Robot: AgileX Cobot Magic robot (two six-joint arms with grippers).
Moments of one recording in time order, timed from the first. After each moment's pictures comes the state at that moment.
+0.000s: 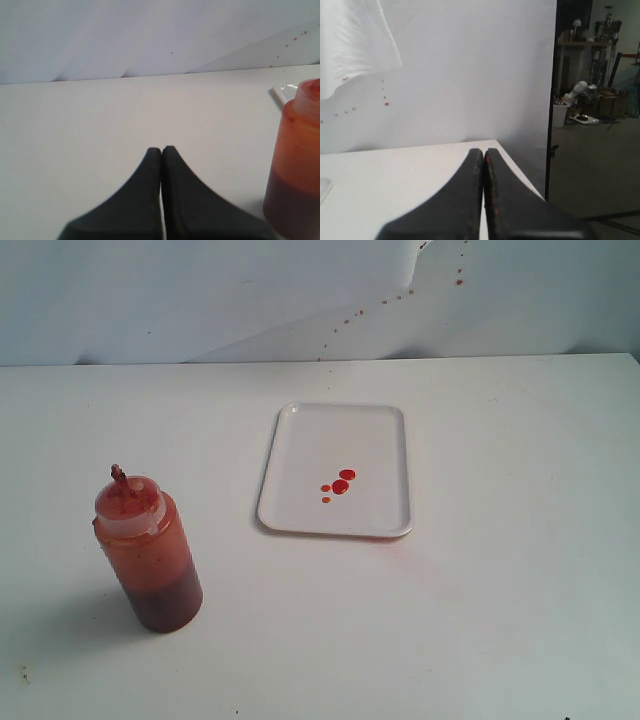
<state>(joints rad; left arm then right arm) 0.00 0.00 -0.01 0.06 0.29 -0.02 -0.26 0.01 -0.06 -0.10 0.09 0.06</state>
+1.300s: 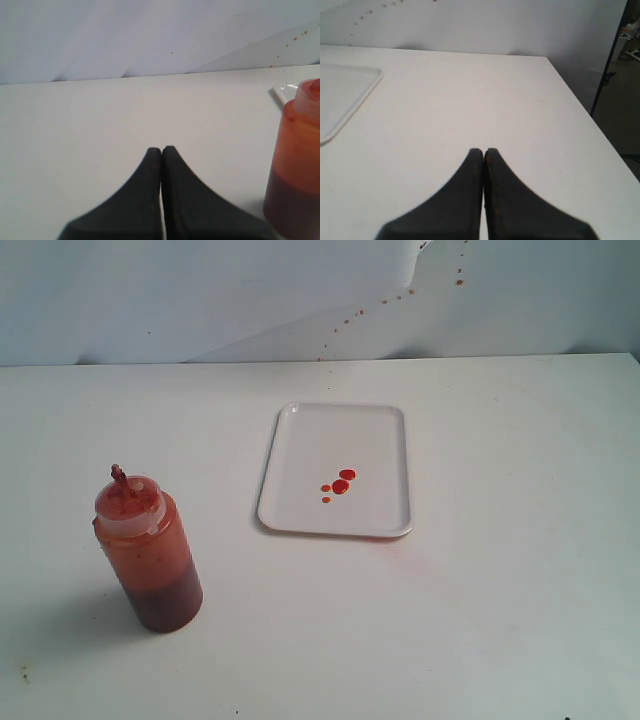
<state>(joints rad) 0.00 0.00 -0.01 0.06 0.29 -0.02 -0.06 0.01 0.00 -0.10 0.34 0.01</state>
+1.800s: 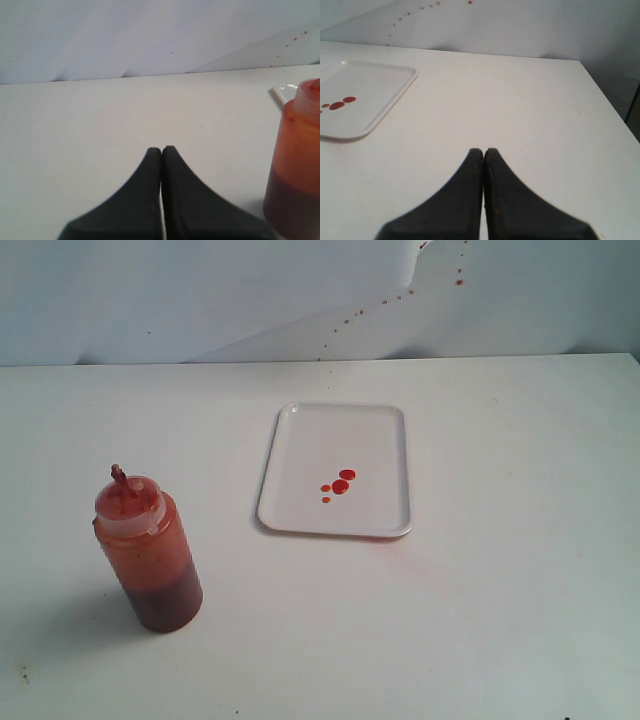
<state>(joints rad) 0.00 0.00 -0.01 0.06 0.29 -0.02 0.05 0.01 0.00 -0.10 0.34 0.03</state>
